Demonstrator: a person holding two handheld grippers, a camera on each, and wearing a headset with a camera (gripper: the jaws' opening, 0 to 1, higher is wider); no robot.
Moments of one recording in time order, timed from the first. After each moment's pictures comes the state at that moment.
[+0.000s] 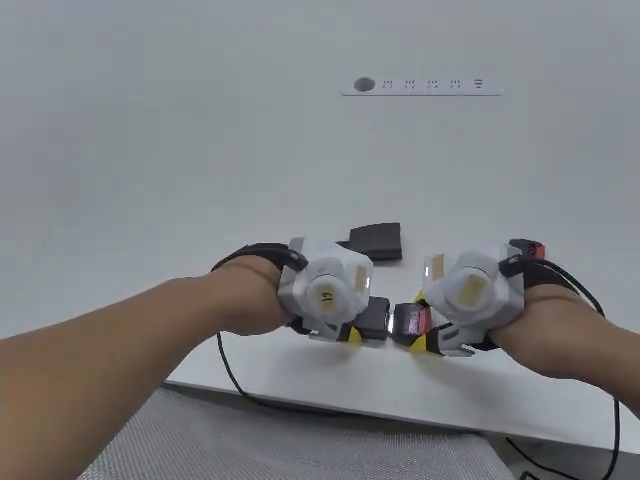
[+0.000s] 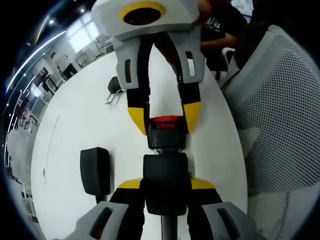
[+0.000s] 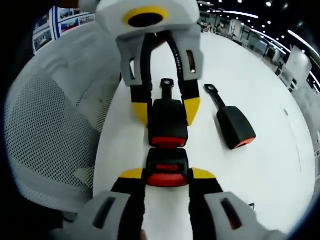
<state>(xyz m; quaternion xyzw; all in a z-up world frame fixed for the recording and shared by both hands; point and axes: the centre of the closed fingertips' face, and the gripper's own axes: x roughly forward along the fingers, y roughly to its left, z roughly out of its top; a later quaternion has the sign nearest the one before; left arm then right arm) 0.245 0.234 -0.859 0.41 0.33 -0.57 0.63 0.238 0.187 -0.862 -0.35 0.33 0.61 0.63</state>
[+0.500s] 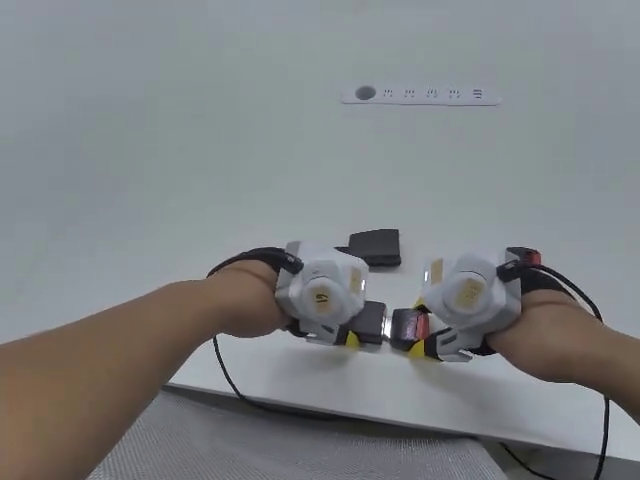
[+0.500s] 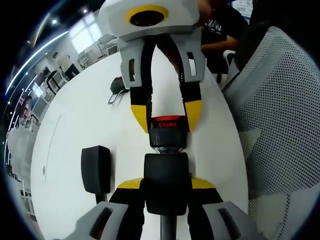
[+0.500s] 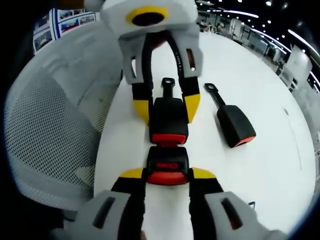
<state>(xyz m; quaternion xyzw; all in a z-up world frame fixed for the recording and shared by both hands) 0.247 0.239 -0.858 0.40 0.32 -0.57 0.65 0.238 0.185 -0.861 -0.35 0.33 0.61 0.63</state>
